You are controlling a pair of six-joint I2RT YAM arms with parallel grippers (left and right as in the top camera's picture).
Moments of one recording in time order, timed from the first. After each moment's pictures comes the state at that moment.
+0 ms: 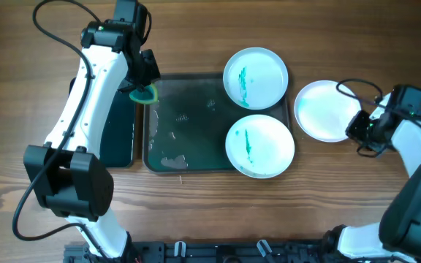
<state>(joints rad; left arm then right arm) -0.17 1.90 1.77 -1.22 -0.08 -0.48 -0.40 1.62 0.94 -0.65 -0.21 0.21</state>
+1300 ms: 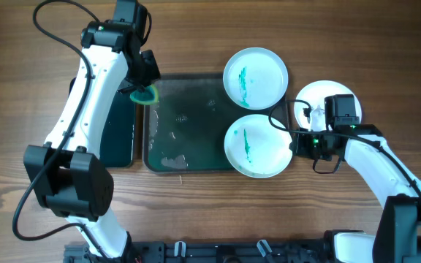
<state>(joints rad) -0.17 1.90 1.77 -1.22 -0.08 -0.49 0.01 1.49 0.73 -0.57 -0.36 0.18</state>
